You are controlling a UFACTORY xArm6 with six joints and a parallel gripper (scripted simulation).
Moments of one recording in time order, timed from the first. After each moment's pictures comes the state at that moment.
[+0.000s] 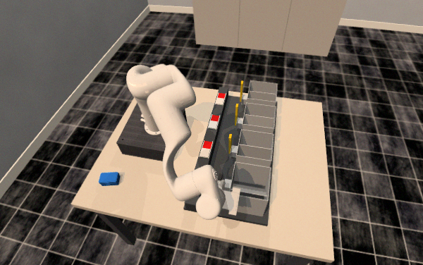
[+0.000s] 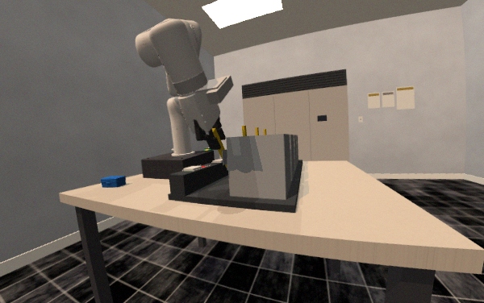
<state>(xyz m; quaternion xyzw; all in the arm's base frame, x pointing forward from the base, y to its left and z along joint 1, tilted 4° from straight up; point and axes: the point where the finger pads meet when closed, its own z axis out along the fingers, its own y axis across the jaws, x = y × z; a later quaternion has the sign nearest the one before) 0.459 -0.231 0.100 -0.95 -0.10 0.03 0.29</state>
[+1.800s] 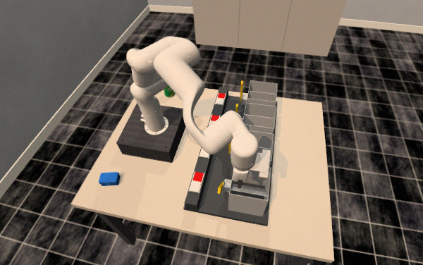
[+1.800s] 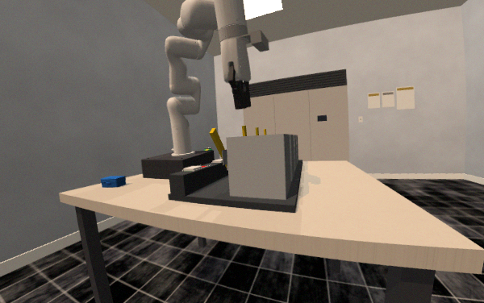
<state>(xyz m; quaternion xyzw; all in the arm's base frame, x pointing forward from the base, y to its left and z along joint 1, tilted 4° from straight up) 0.526 -0.182 0.200 -0.99 -0.11 0.00 0.09</state>
